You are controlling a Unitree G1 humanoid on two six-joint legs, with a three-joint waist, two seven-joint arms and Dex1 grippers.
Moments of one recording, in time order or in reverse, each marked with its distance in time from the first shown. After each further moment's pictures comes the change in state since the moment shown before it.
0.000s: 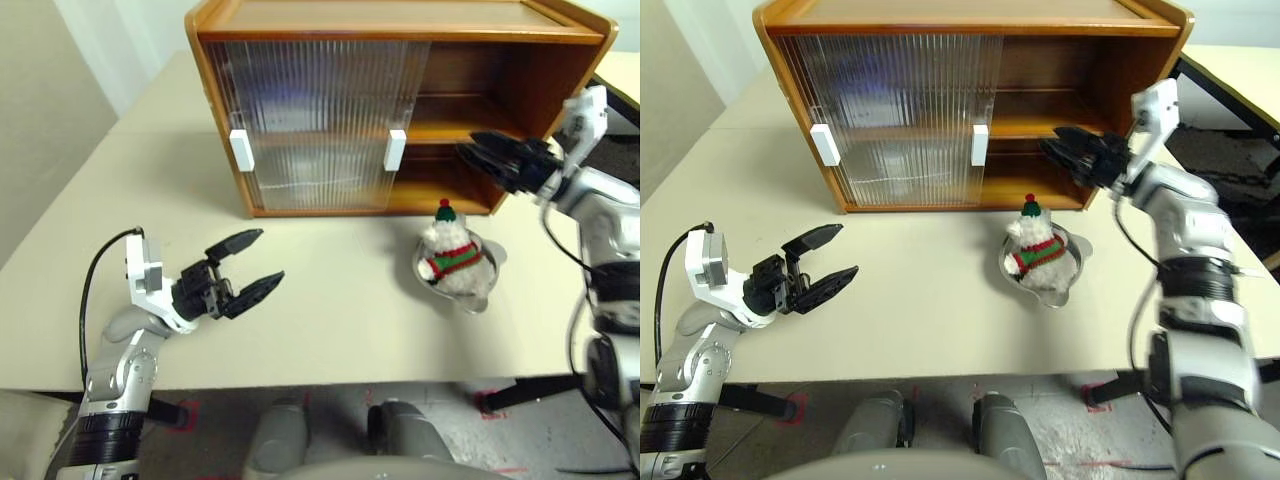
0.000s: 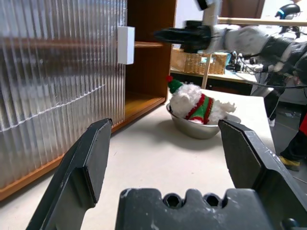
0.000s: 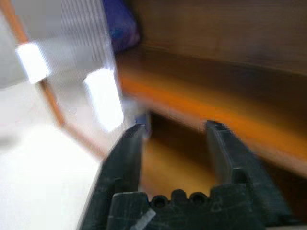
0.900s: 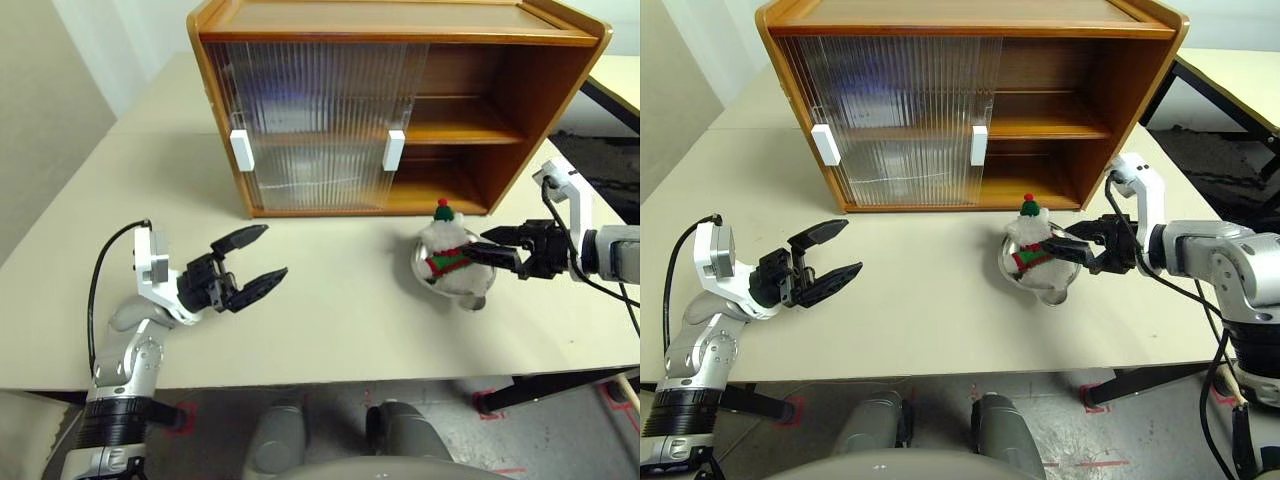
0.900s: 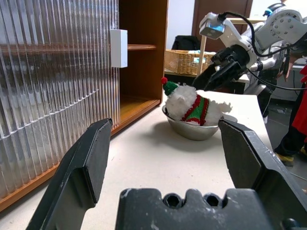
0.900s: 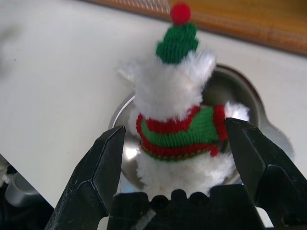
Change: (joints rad) left arm -0.057 -0.008 -0.013 0.040 0.020 -0.011 -0.035; right arm 0.260 -0.183 0.098 -0.519 0.154 0.788 -0.194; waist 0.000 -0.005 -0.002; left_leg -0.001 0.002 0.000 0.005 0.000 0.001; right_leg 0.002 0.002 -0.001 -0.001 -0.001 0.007
